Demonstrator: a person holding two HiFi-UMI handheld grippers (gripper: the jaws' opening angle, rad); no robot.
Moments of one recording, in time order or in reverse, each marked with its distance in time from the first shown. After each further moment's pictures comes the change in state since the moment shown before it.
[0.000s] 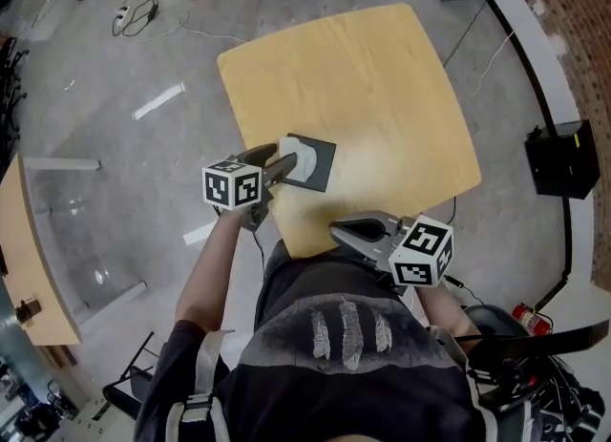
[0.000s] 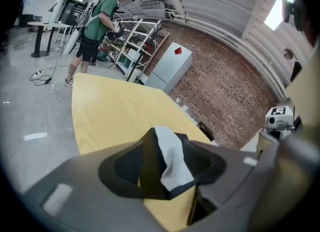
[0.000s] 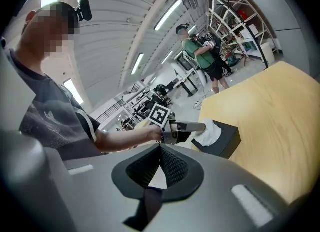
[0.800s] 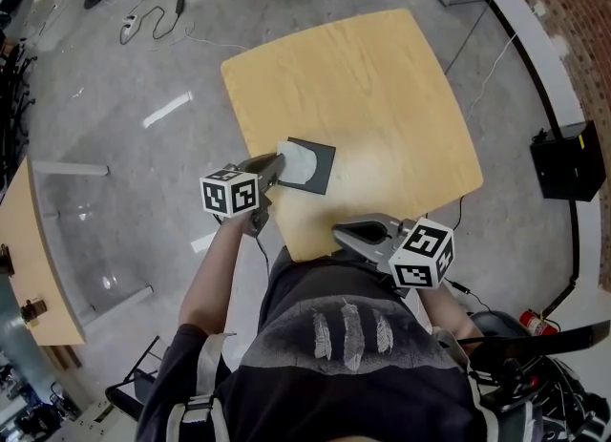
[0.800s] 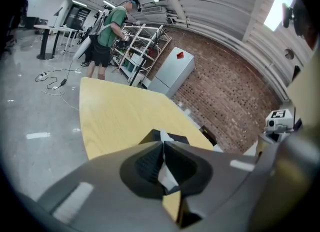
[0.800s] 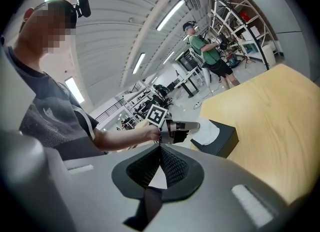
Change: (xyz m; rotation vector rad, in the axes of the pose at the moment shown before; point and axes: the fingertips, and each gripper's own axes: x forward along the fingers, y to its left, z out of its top) left arm -0.009 -0.002 0.002 -0.018 -0.049 0.034; right arm -0.013 -0.002 -0.004 -0.019 -0.004 0.000
